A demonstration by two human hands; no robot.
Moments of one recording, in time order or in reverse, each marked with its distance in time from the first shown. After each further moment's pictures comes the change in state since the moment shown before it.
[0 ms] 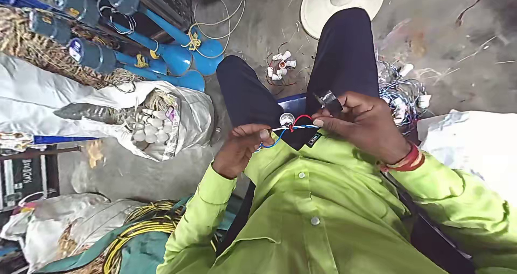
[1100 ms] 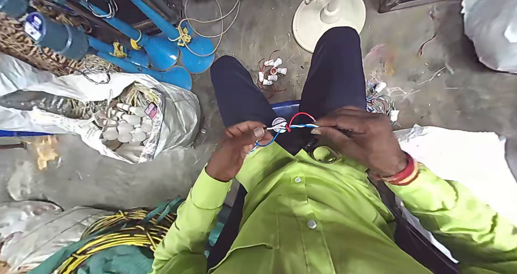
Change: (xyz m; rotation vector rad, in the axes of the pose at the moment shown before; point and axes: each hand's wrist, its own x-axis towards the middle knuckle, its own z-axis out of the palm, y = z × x) left_hand 0.005 0.000 -0.004 0.022 0.010 0.110; right_hand 0.005 -0.009 -0.010 -0.605 -0.100 -0.304
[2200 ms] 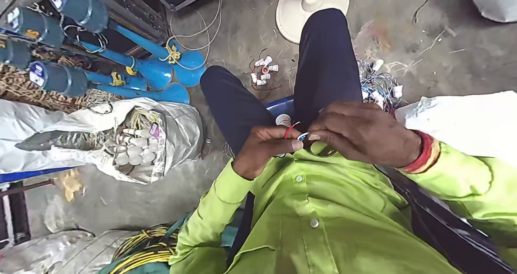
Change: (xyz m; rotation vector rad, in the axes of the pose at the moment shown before) left_hand 0.030 -0.012 0.045 0.116 -0.325 -0.047; right_hand 0.001 -0.011 -0.011 -0.099 -0.050 -0.243
